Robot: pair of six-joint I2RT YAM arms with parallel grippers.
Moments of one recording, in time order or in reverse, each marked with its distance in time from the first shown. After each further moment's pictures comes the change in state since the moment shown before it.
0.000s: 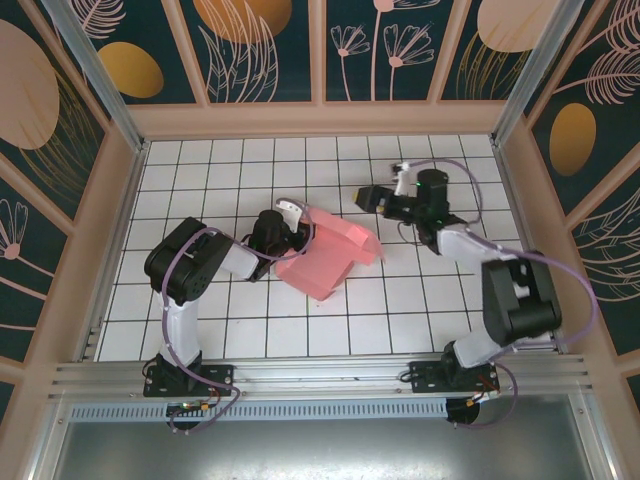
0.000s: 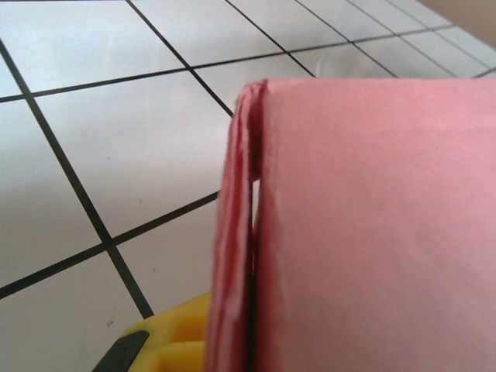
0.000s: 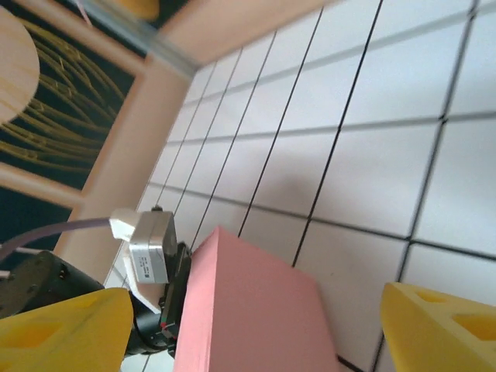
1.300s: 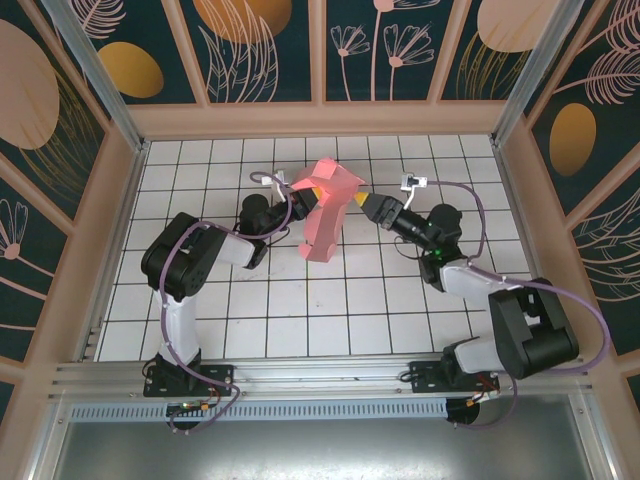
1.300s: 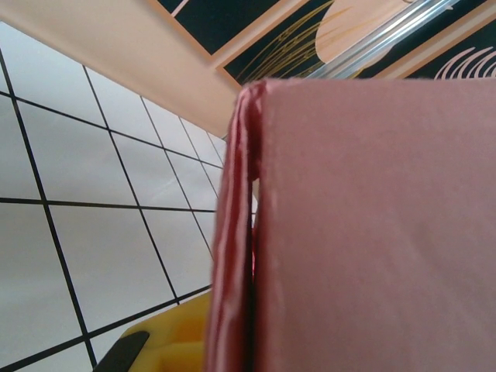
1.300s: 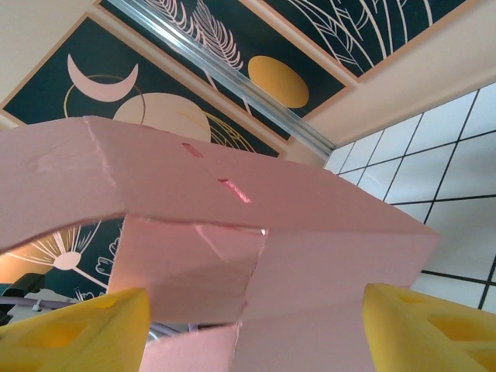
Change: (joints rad) left arm 0.071 0.013 0.093 0.335 0.206 -0.713; right arm 0.097 -0.115 -0.271 0.666 -0.004 0.418
